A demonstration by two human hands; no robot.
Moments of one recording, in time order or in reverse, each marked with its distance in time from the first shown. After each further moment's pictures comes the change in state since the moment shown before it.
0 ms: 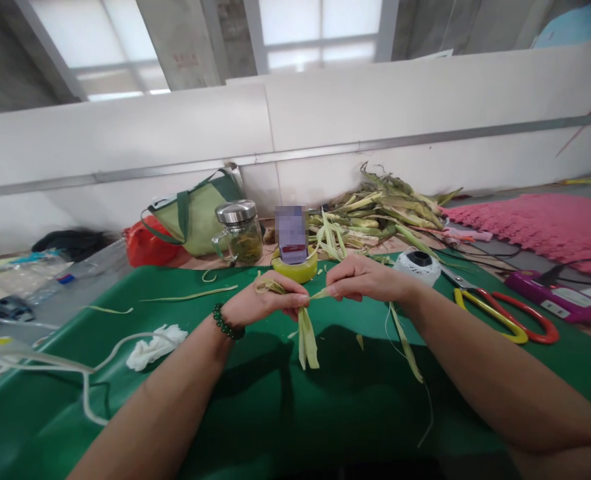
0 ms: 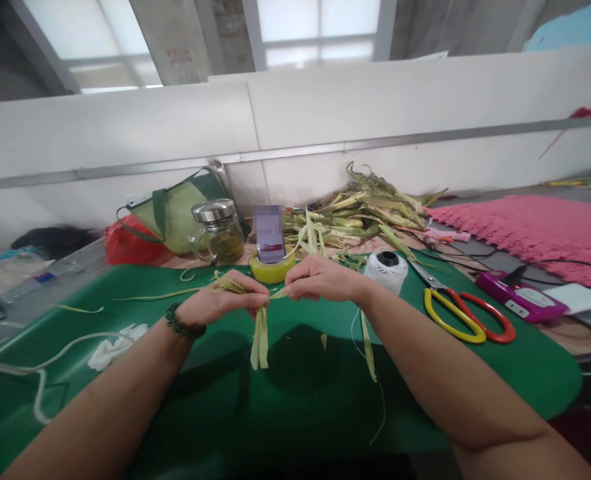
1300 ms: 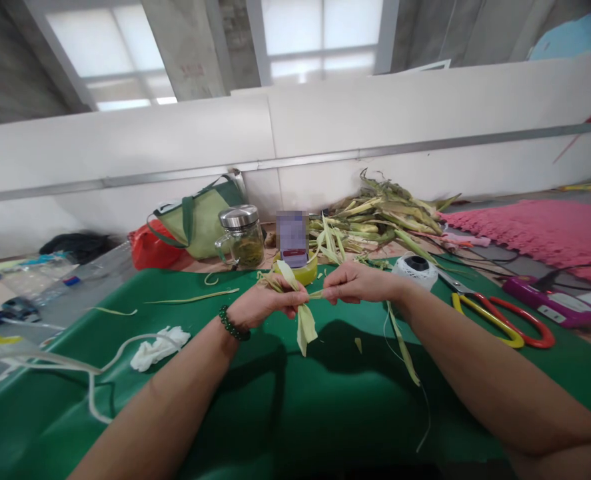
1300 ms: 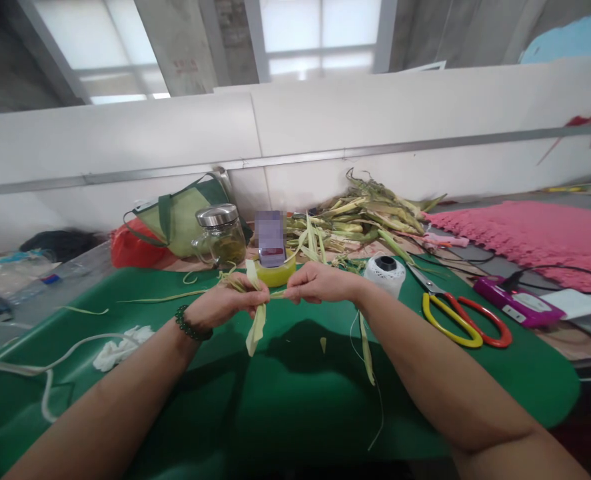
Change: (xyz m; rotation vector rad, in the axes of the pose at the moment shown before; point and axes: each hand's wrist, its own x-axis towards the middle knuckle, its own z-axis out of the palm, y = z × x) left_hand 0.007 -0.011 0.002 -0.145 0.058 -0.010; right_hand 0.006 0.015 -0.001 0.027 -0.084 0.093
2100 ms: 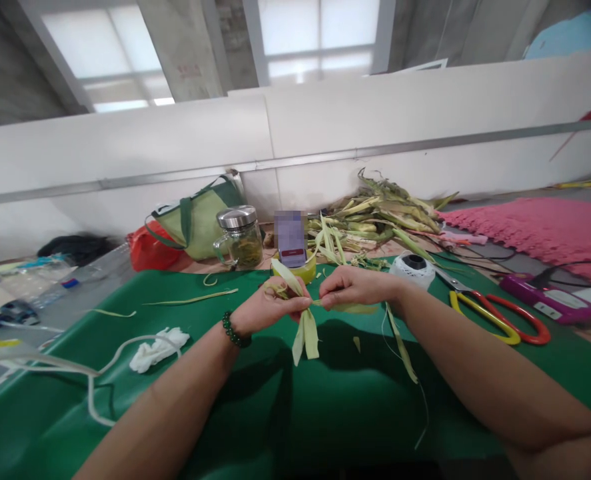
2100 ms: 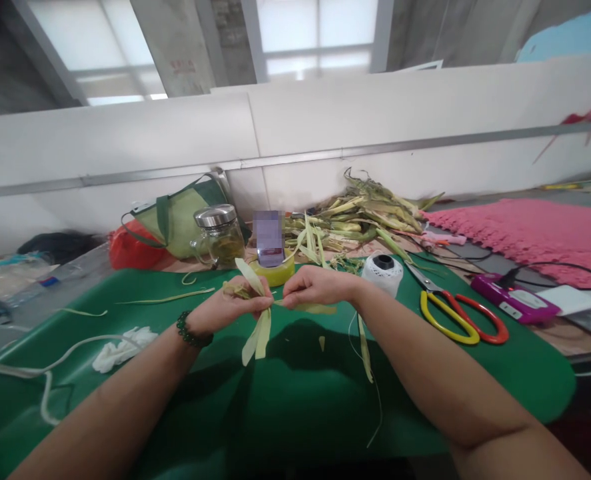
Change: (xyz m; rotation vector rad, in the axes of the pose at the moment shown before) left_hand -0.003 0.001 0.008 0.198 -0.020 0.162; right_hand 0.006 0.008 0.000 -0.158 -0.114 -0.113
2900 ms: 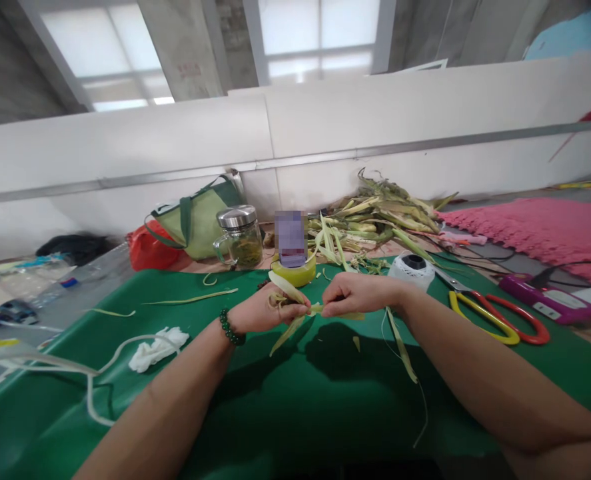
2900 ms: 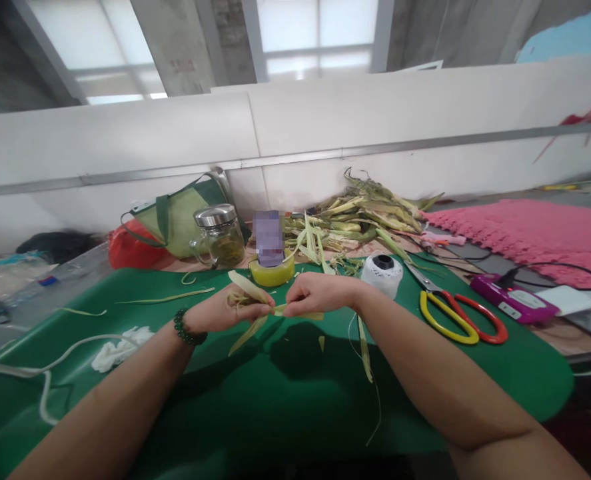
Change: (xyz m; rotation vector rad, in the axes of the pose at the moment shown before) left_hand -0.004 -0.003 -0.007 0.229 -0.082 -0.042; right_hand -0.003 -0.012 0.003 -0.173 -0.055 0.028
